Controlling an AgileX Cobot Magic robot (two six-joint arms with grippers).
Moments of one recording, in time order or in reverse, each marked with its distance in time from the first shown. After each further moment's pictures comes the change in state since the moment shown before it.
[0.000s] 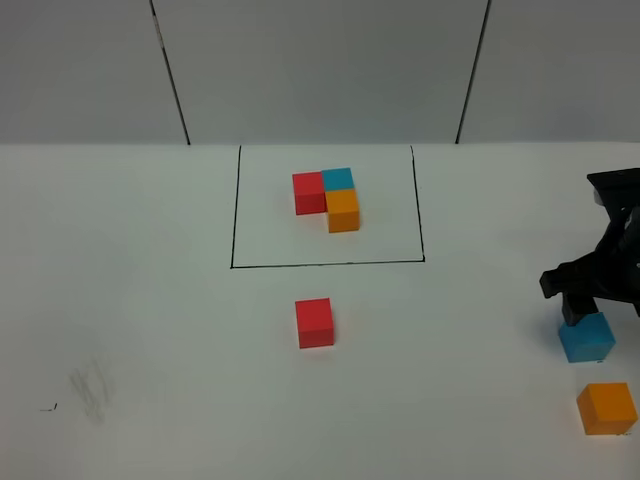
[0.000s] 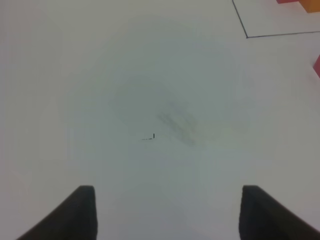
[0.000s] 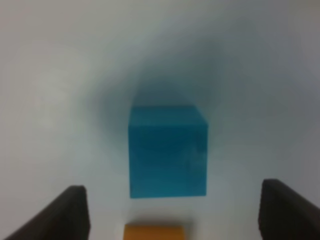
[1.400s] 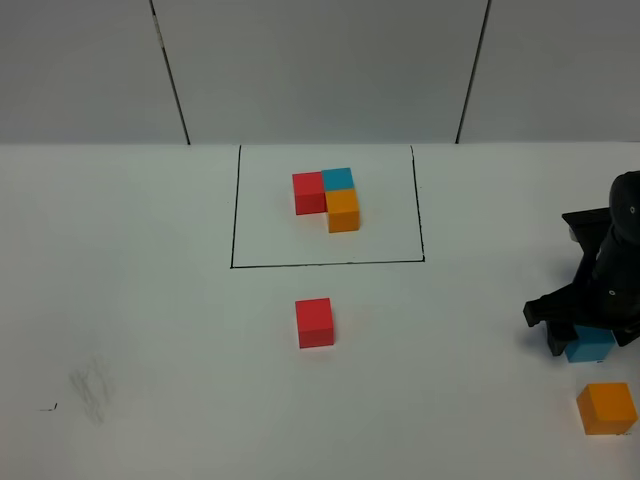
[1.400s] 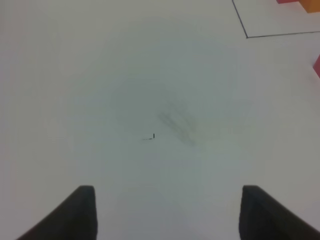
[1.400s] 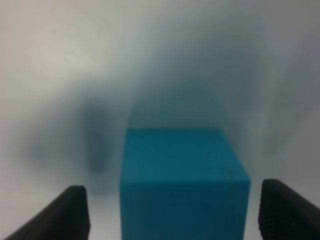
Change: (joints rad) left arm 0.000 0.000 0.000 0.000 0.000 0.000; right arm 0.000 0.159 -0.003 -0.004 -0.066 -0.001
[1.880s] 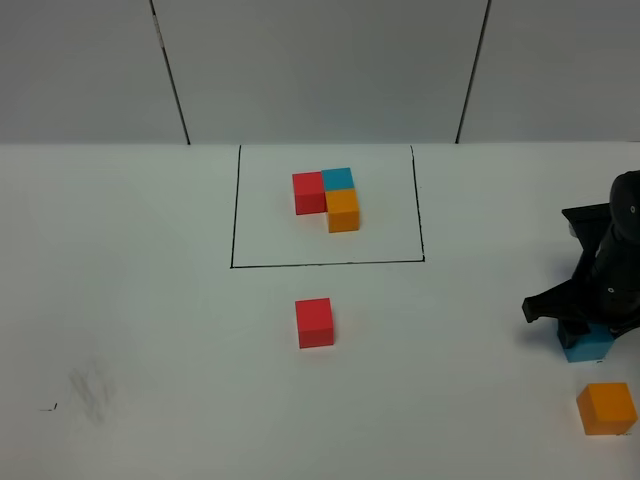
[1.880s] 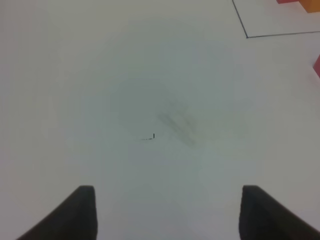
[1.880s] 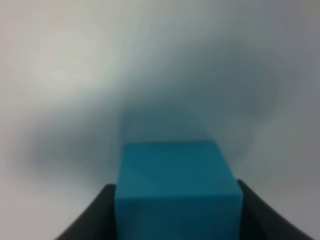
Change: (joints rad) left arm 0.000 0.000 0.000 0.000 0.000 0.000; right arm 0.000 0.000 0.000 -0.001 -0.028 0.000
